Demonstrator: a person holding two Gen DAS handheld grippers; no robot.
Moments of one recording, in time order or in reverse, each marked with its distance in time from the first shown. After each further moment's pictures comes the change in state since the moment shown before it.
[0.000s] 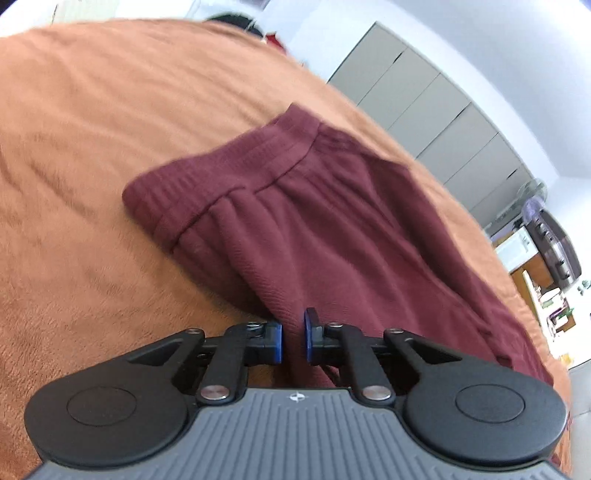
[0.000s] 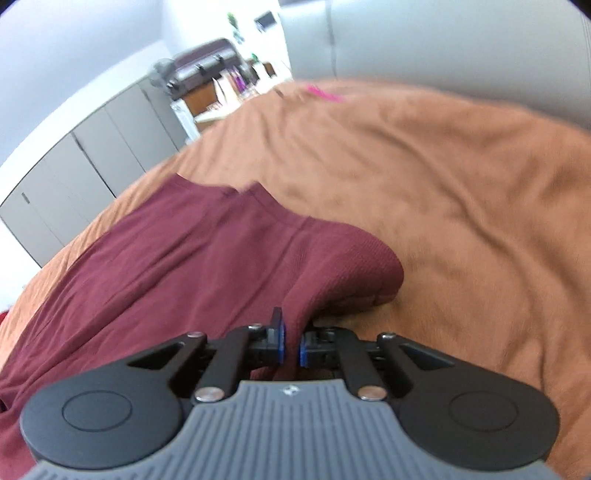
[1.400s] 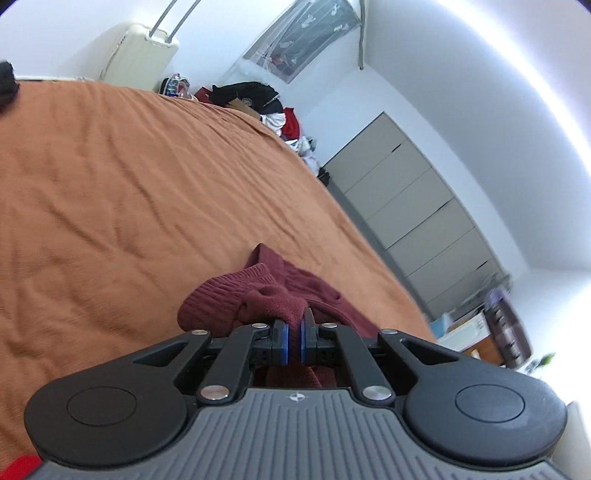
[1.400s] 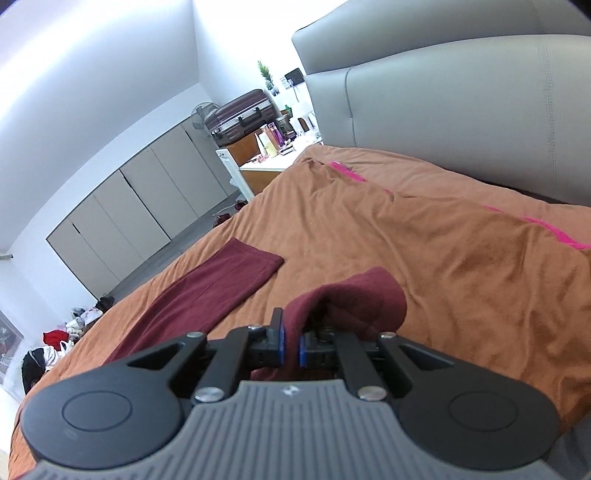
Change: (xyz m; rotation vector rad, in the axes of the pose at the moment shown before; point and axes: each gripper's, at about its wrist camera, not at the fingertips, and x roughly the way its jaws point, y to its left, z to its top) left arm -0.239 0.030 -0.019 -0.171 -0.205 -0.053; right arm -0.195 -0.038 0.048 0.033 -0.079 0.149
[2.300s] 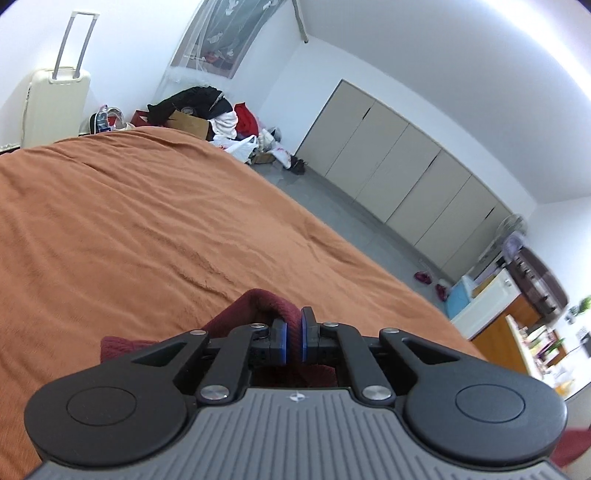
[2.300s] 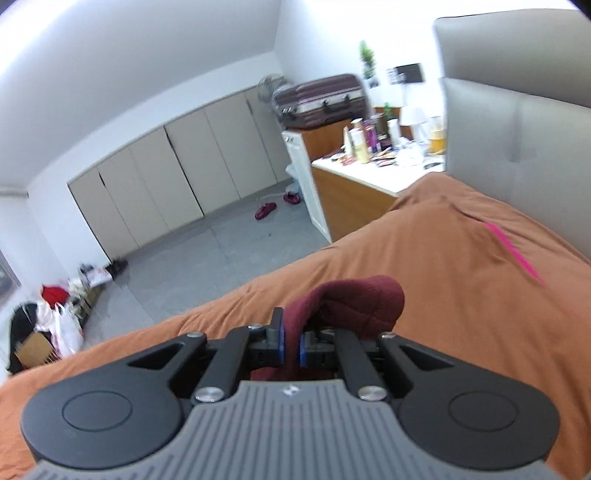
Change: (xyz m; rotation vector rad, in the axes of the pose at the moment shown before) left arm 0.260 -0.111 0.073 0.271 0.023 0.012; right arm 0.329 0.242 0.130 -0.265 0.059 0.079
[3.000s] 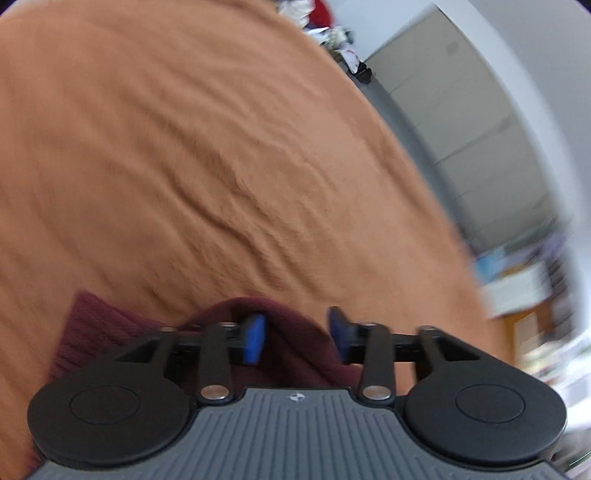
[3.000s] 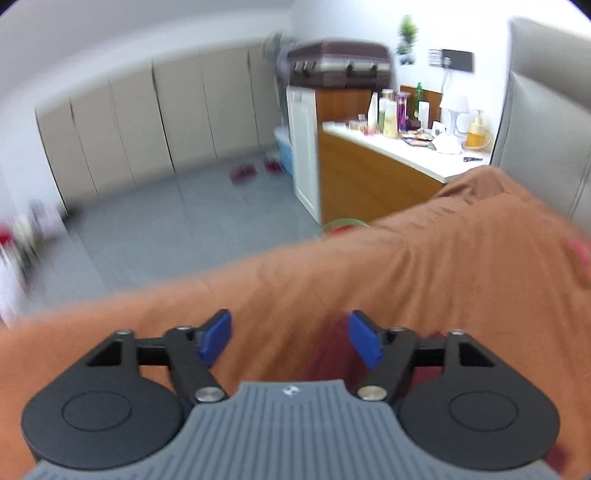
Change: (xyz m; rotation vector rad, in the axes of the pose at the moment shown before) left arm 0.133 0.065 0.024 -0.398 0.375 -0.010; right arm 0.207 0.116 -0.017 -0.073 0.035 -0.110
